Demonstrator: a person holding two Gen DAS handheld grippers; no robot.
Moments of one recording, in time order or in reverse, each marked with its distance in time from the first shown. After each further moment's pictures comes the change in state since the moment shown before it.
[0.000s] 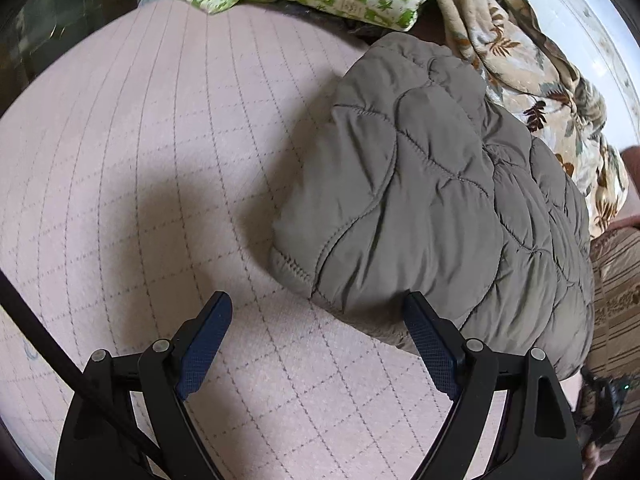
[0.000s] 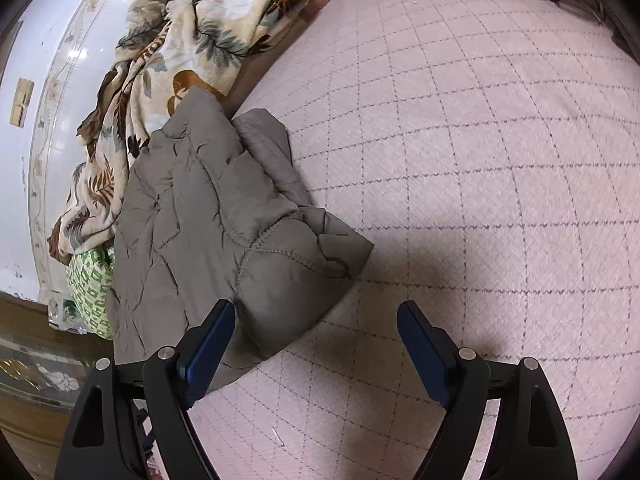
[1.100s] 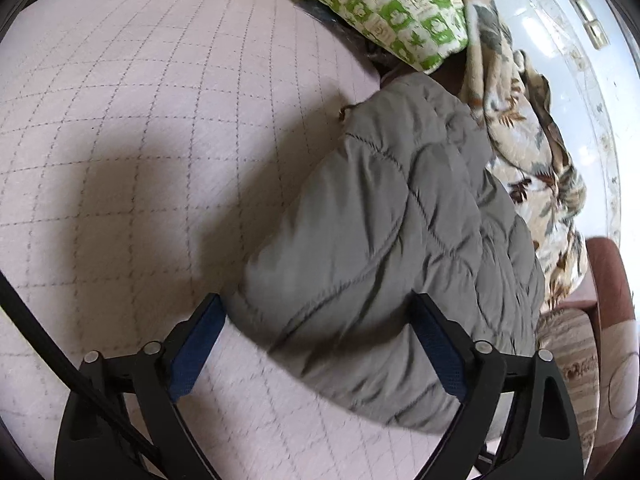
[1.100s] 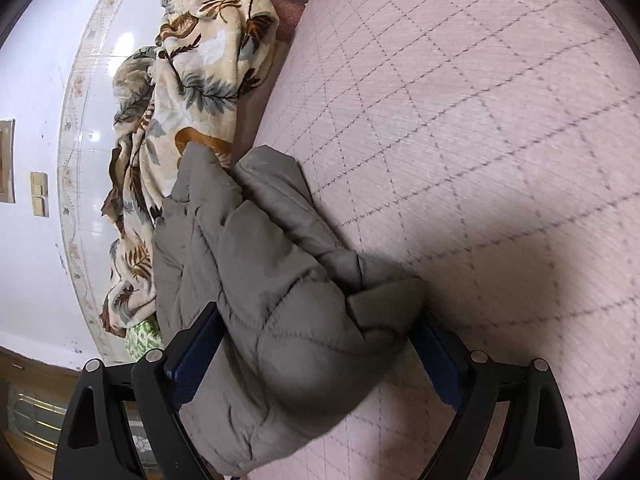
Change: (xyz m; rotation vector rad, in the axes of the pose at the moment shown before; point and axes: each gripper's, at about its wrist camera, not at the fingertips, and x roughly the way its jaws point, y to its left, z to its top) left arm 0.024 0.020 0.010 -0.263 -0.069 -0.204; right arm 0.040 -0.013 0.012 0.242 -0.110 0.219
